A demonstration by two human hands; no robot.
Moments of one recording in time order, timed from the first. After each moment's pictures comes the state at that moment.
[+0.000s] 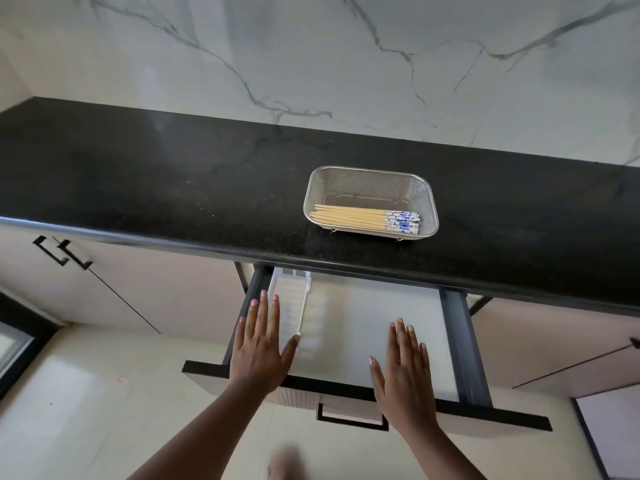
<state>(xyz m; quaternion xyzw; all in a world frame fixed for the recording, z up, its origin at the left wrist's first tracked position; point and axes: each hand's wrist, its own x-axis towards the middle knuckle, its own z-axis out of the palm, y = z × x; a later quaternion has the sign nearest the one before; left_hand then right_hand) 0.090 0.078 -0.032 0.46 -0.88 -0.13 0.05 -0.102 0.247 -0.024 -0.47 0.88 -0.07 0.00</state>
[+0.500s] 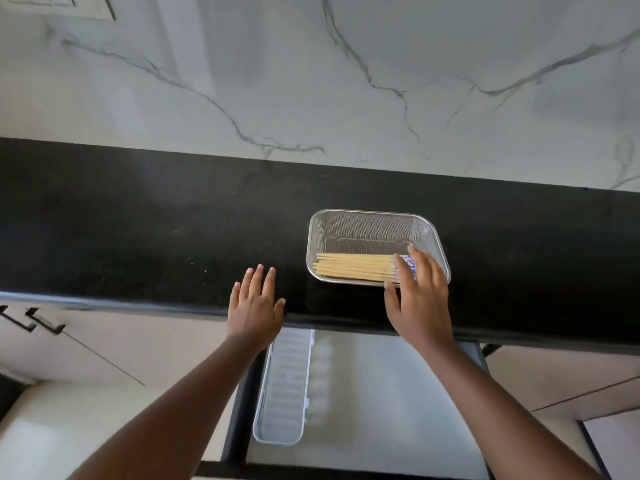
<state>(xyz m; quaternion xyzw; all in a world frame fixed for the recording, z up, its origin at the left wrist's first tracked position) 0.024 -0.089 0.032 0.45 -0.88 -0.11 0.09 -0.196 0.081 0.092 -0.49 0.84 -0.18 -0.16</state>
